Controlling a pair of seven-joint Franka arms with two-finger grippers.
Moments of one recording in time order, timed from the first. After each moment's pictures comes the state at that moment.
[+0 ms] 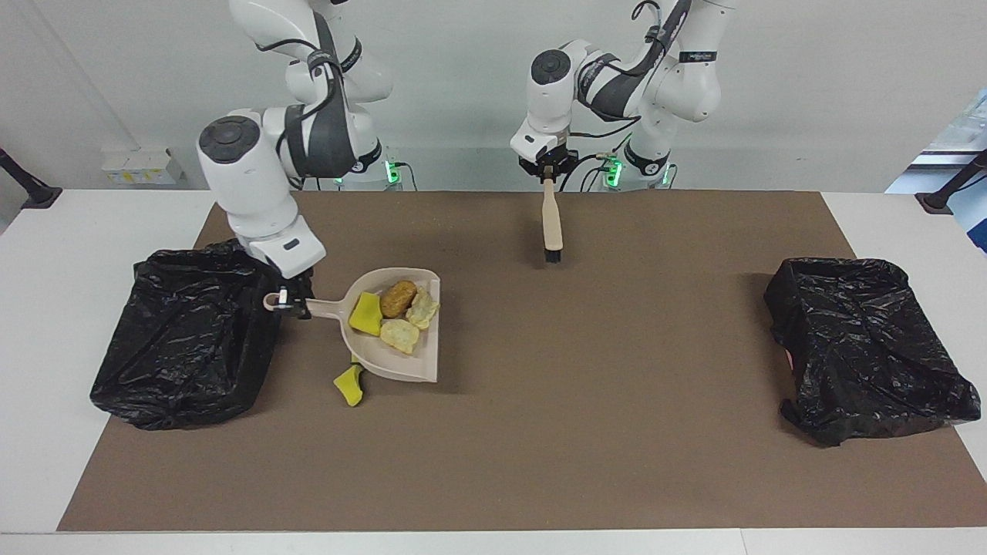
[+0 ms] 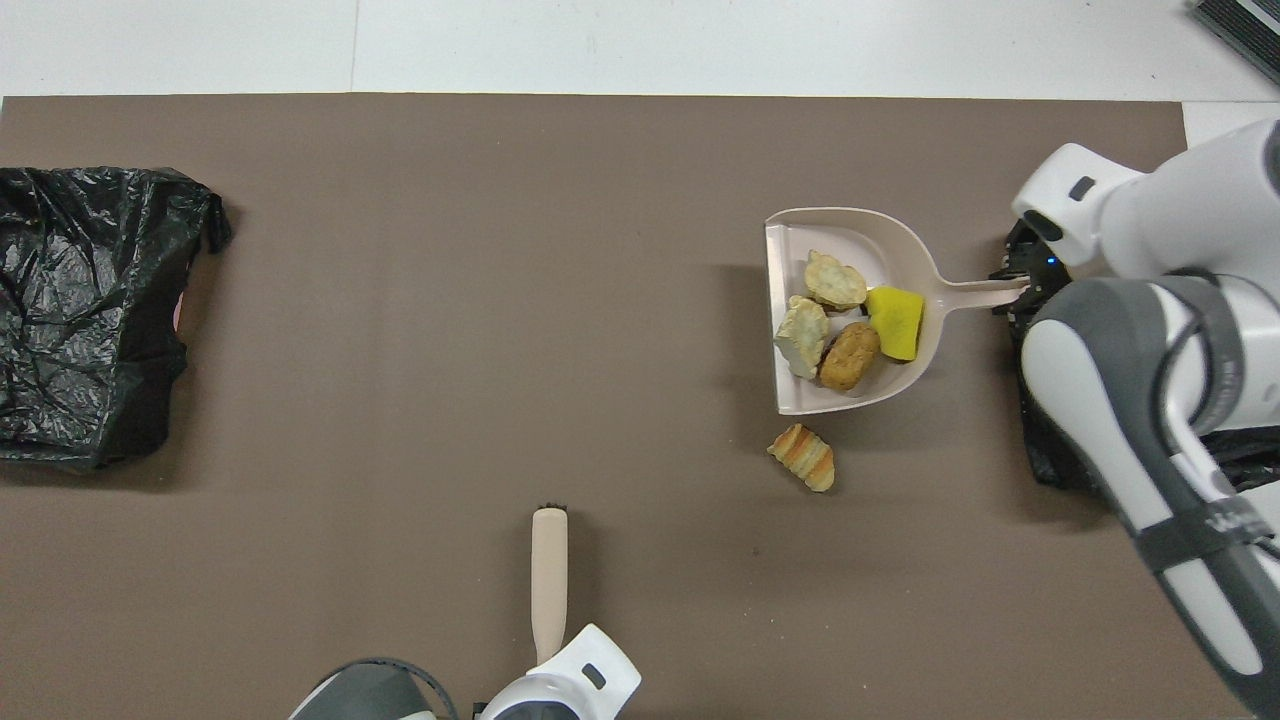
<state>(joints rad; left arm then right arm) -0.97 -0.31 -0.04 -2.54 -0.16 2.04 -0.83 -0.02 0.17 0.02 -1.77 -0.02 2.00 -1.58</state>
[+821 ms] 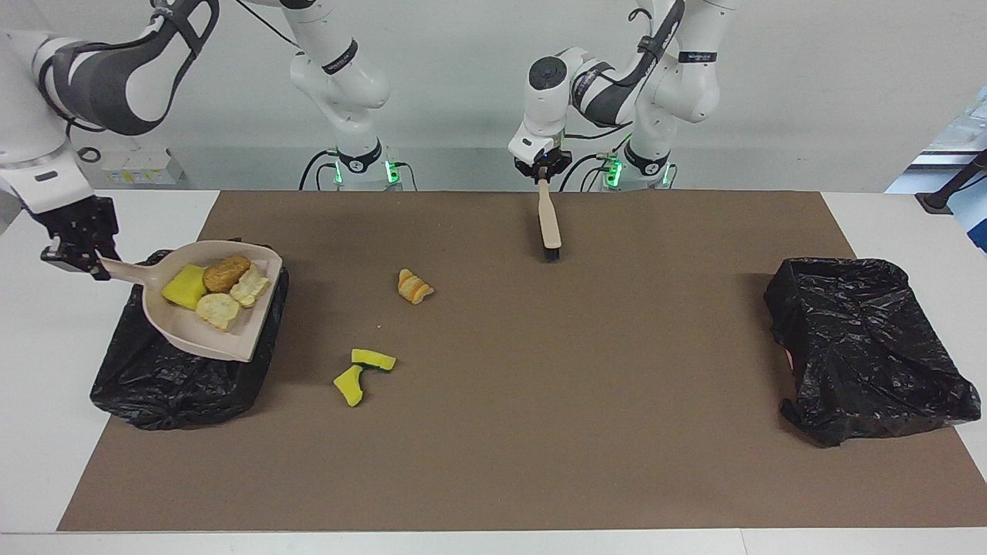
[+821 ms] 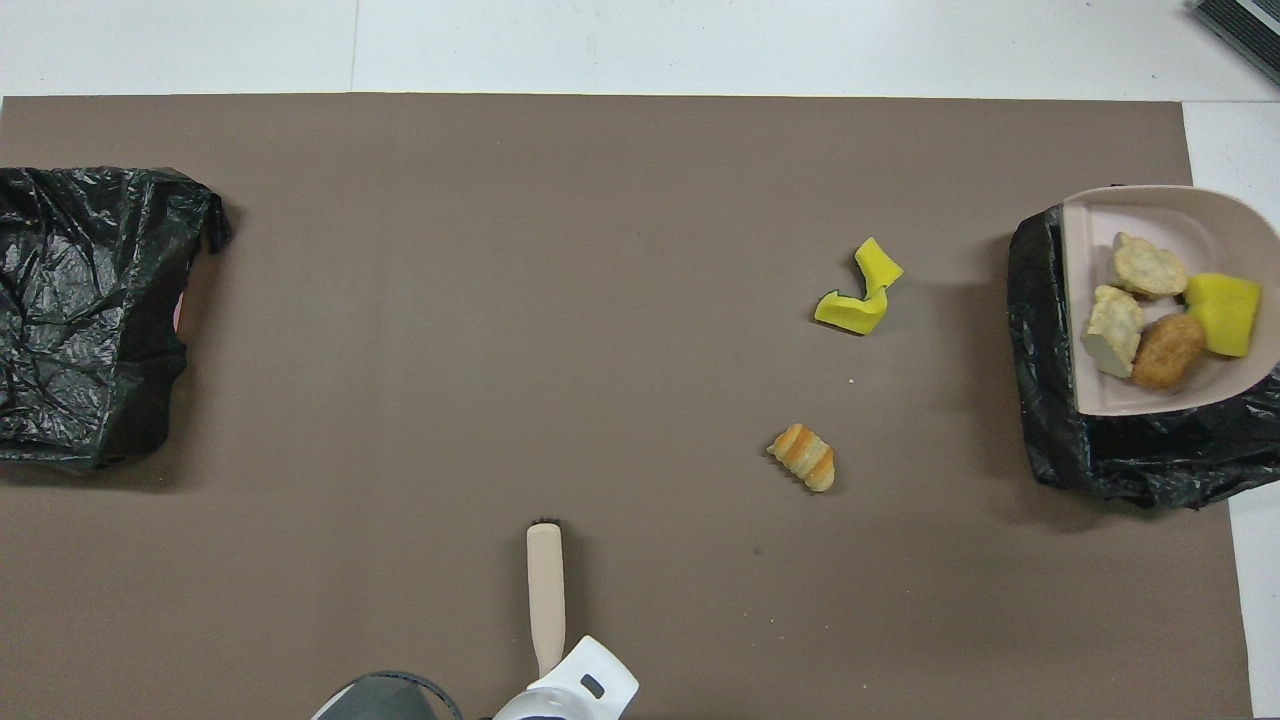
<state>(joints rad) -1.00 -0.30 -0.03 -2.58 -0.18 2.09 -0.91 -0.41 0.17 0.01 -1.54 -0.11 1.89 -1.95</state>
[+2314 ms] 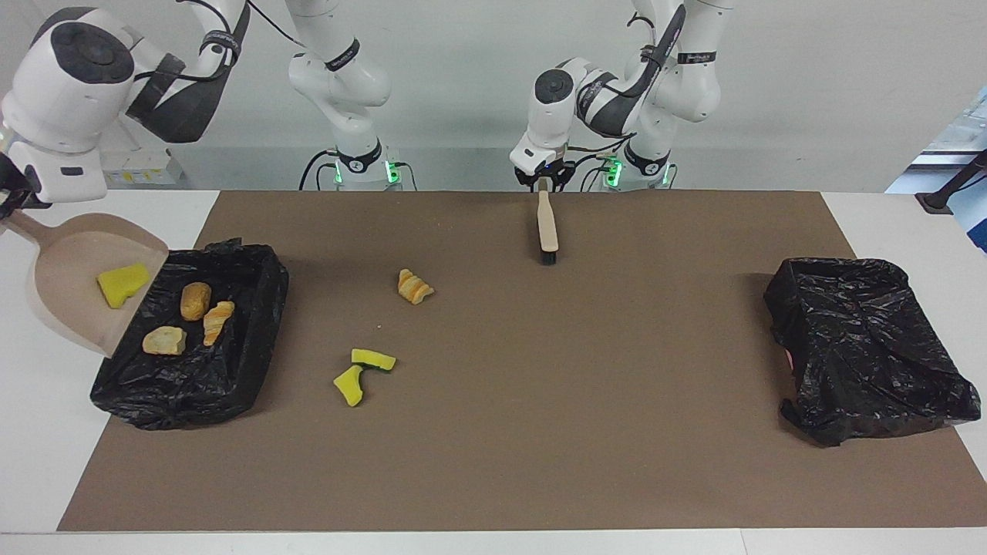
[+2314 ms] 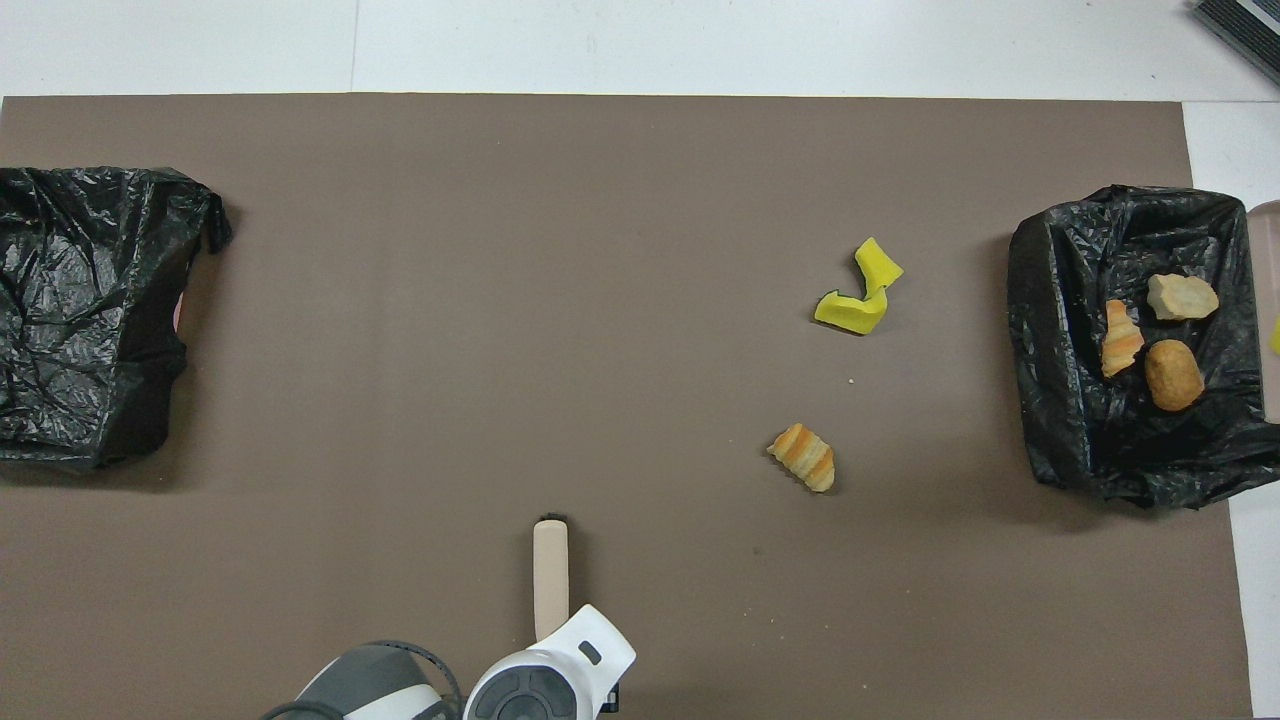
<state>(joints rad) -0.94 -0.23 -0.01 -2.52 -0.19 2.11 -0.77 -0.24 0.08 0.03 -1.60 -0.92 1.87 -1.58</state>
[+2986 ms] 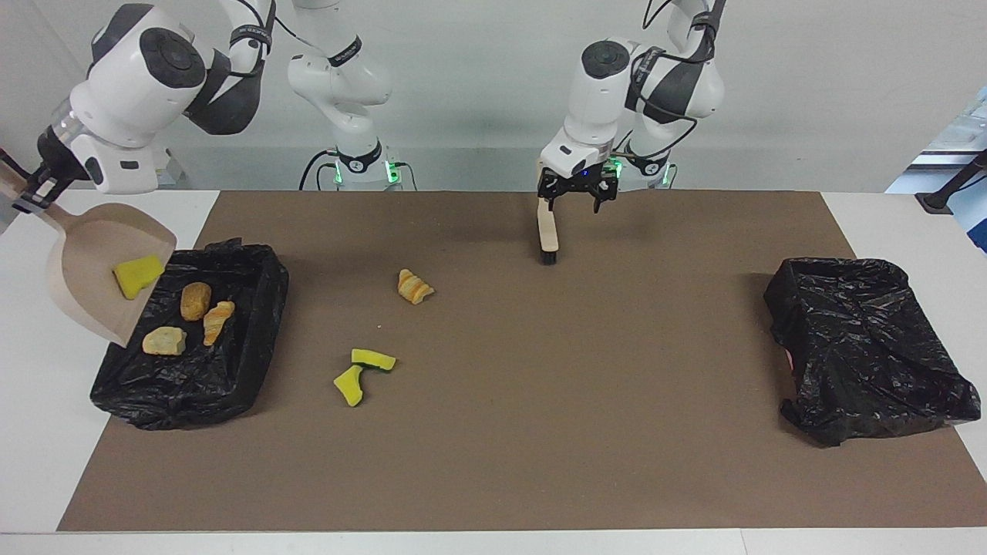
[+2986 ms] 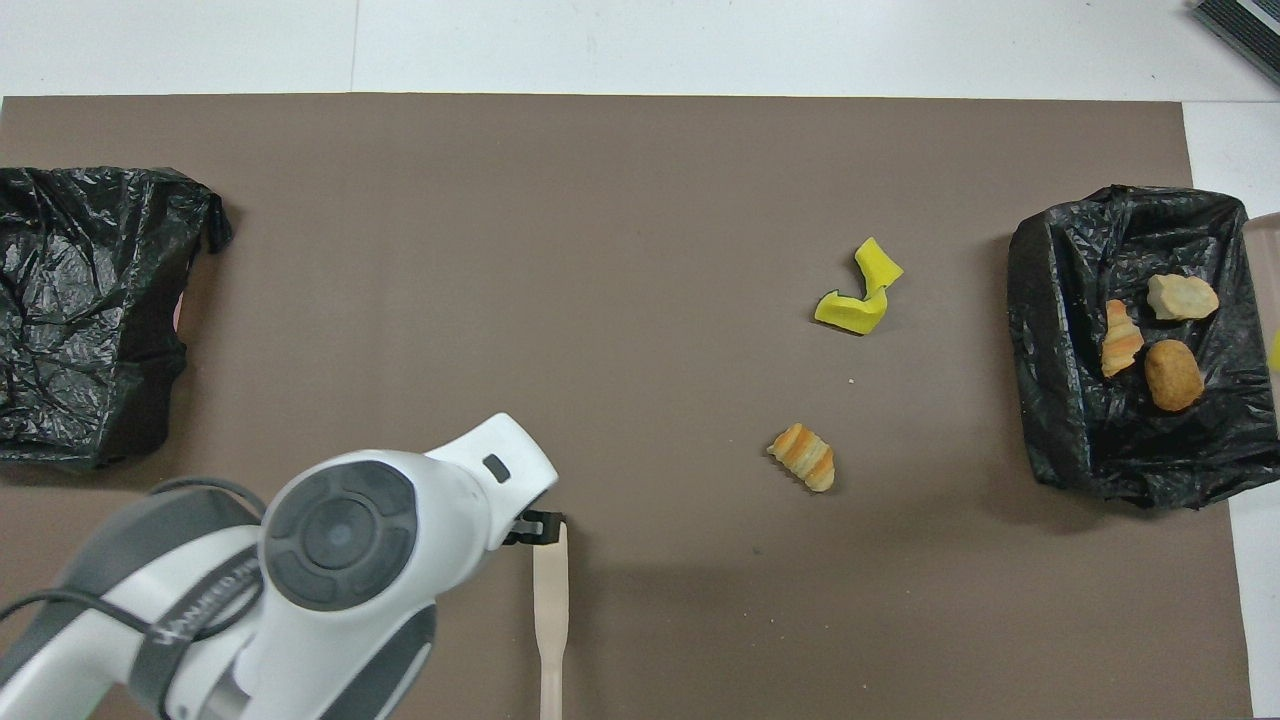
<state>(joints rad) -0.61 -0.20 0.00 -2.13 -0.02 1.91 -0.45 -0.19 -0.03 0.02 -1.73 -1.02 1.89 -1.57</state>
